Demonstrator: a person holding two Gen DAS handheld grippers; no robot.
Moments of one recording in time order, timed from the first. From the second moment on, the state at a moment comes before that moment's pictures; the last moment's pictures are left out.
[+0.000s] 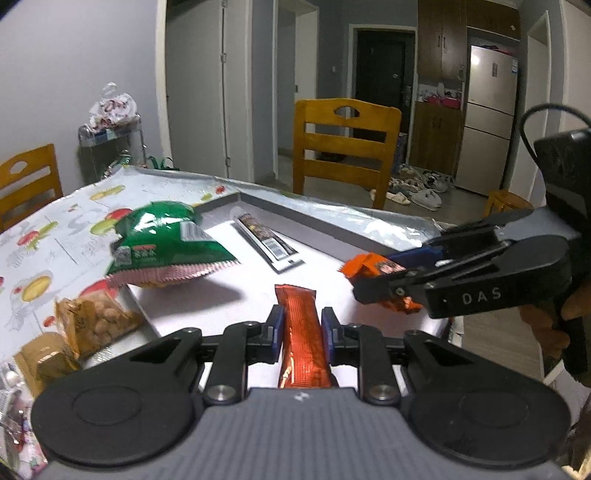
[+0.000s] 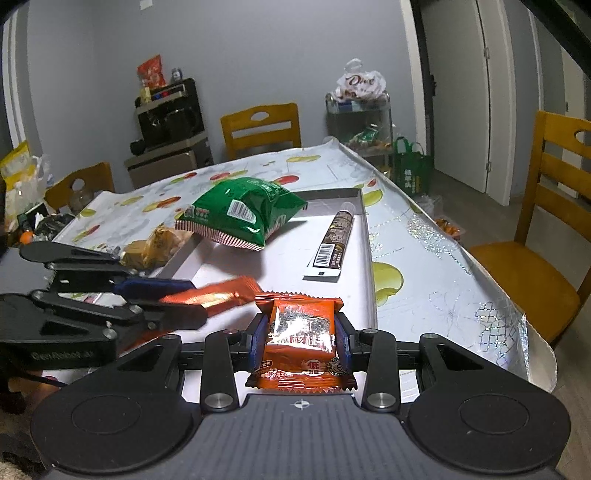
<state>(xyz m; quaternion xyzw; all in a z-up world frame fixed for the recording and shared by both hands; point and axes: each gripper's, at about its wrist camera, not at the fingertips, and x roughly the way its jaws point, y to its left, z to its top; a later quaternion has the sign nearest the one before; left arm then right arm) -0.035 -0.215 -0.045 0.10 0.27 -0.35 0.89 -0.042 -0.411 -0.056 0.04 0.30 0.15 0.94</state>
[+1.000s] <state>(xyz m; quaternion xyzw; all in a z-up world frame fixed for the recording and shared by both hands) -0.048 -0.220 -0.054 0.12 0.30 -0.38 0.87 -0.037 -0.401 -0.060 0.02 0.32 0.15 0.94</state>
